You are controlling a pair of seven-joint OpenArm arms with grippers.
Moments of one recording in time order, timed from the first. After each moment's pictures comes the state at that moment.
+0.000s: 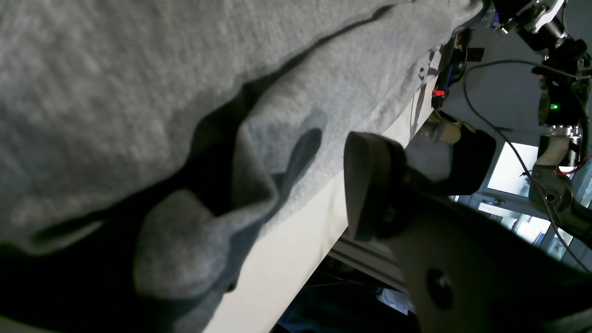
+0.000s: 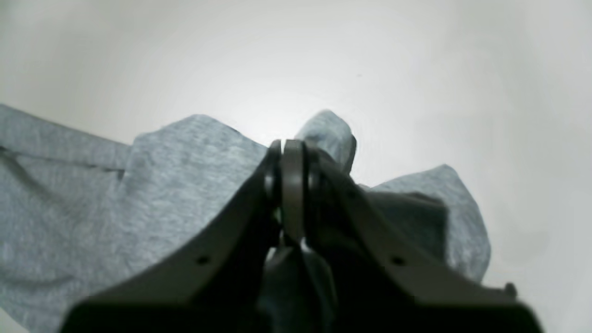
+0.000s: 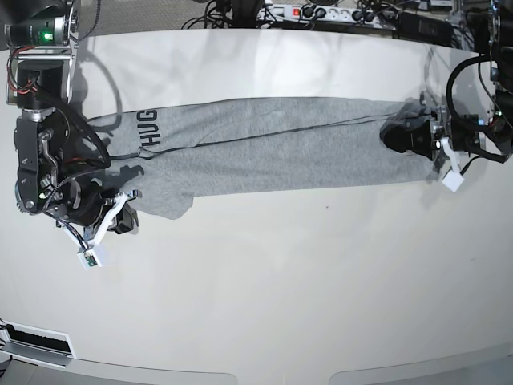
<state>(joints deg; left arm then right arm) -12.6 -34.9 7.2 33.8 -86.9 -43.9 74.3 13.2 16.2 5.9 64.6 16.7 37.9 -38.2</state>
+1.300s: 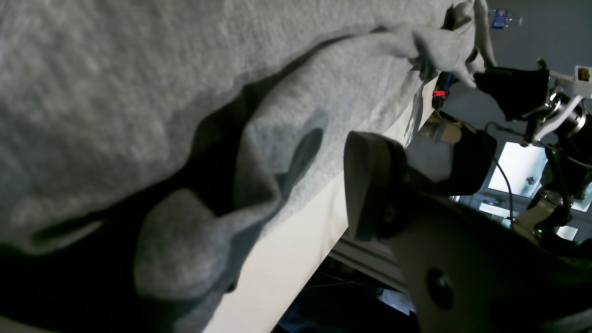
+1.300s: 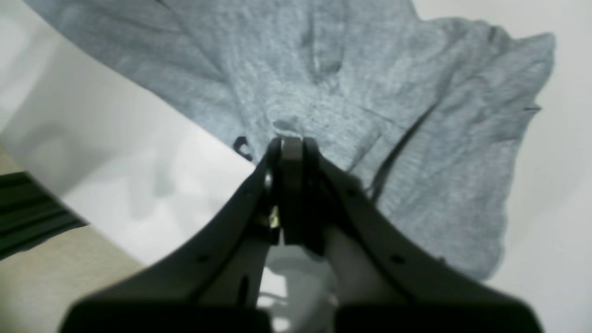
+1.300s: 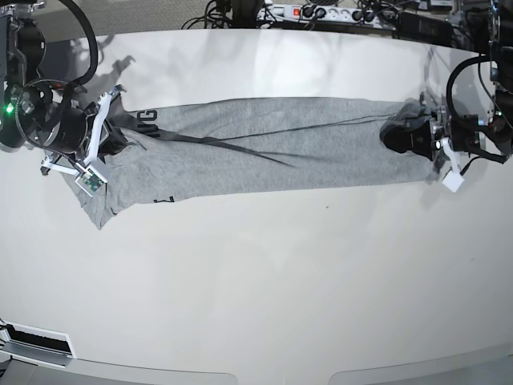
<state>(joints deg) -12.6 -34.9 7.2 33.9 -86.9 -43.9 74.1 -12.9 24.1 5.8 105.6 26.2 40.5 -61.0</state>
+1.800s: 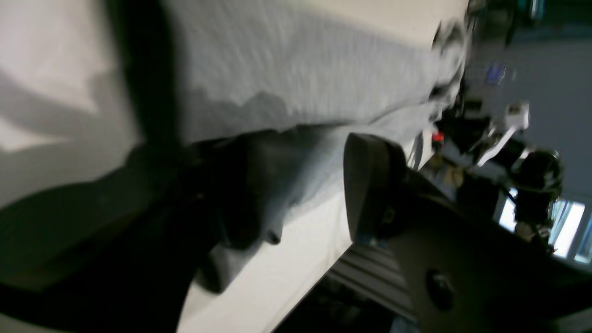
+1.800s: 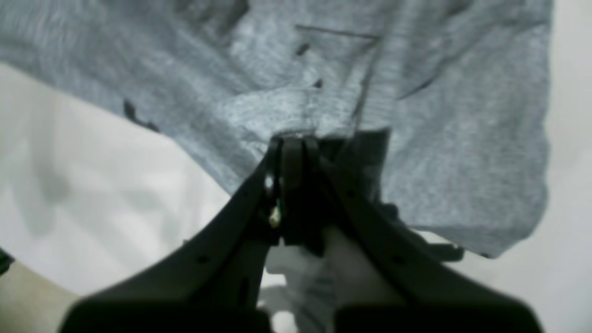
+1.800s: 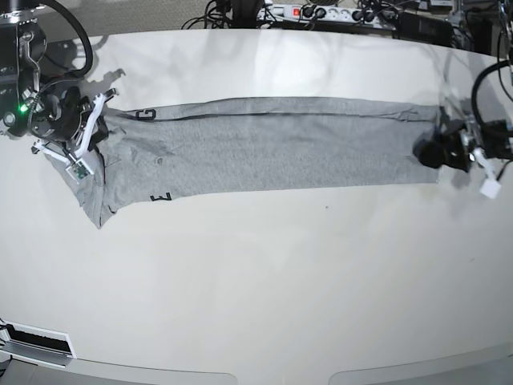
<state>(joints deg) -12.4 -38.6 -6.3 33.7 -85.4 -43.8 76.0 -12.6 23.9 5.8 91.4 17.4 31.6 -51.7</state>
